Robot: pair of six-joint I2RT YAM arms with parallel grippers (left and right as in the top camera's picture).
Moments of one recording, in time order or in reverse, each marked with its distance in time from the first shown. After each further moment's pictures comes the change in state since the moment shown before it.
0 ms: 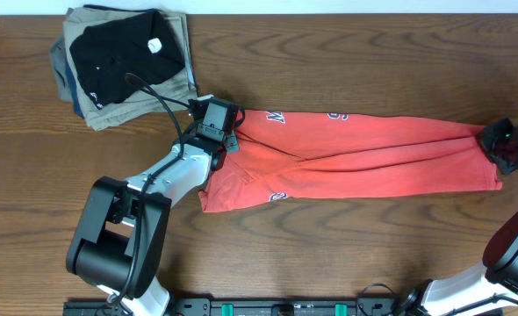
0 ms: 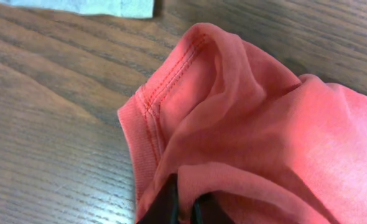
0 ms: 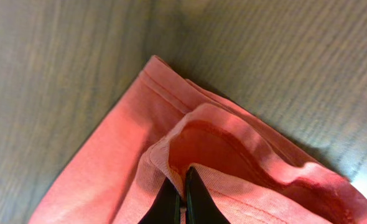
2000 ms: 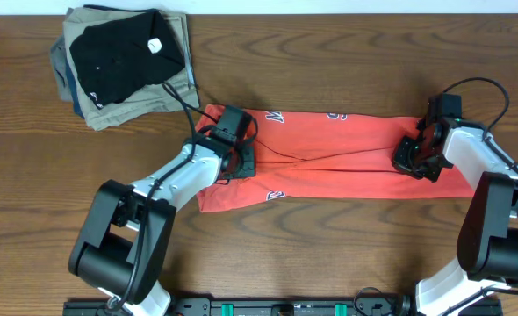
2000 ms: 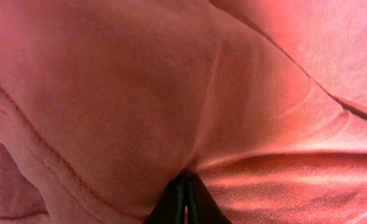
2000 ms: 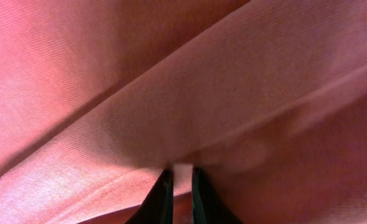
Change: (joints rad) left arm -0.061 -0.010 0.025 -0.260 0.358 0.112; right arm 0.420 0.022 -0.124 -0.187 -0.003 -0.152
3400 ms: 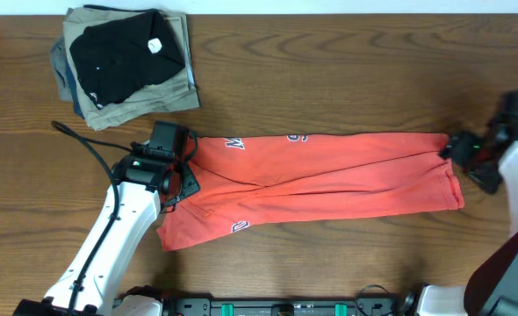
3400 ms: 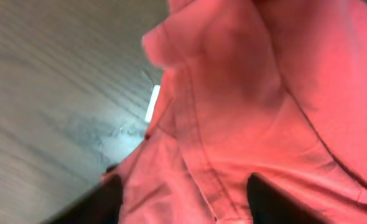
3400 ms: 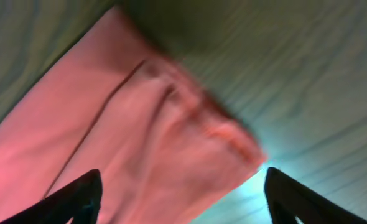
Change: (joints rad) left arm 0.217 -0.463 -0.097 -0.483 -0.230 -0.227; right arm -0.264 -0.238 0.089 -0.197 0.110 -0.001
